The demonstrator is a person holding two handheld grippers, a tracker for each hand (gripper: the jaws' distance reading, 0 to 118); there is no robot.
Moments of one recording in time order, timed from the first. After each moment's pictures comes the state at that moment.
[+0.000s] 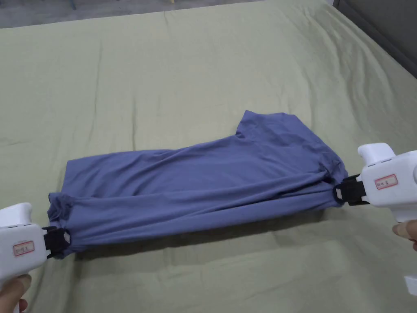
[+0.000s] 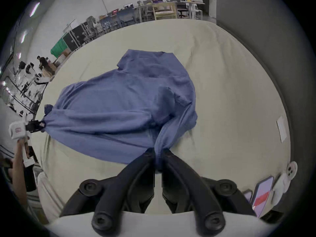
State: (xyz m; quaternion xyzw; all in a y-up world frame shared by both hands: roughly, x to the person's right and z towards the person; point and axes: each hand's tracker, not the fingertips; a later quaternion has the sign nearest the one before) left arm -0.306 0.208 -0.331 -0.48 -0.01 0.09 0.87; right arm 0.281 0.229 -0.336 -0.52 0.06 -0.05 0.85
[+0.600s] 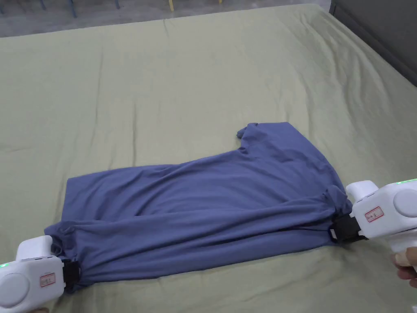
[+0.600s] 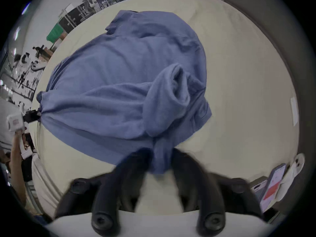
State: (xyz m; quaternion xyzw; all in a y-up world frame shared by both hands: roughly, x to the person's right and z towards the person) left arm -0.290 0.172 -0.307 -0.52 0.02 0.05 0.85; right arm 0.281 0.181 -0.326 -0.60 0.08 -0.01 0.80
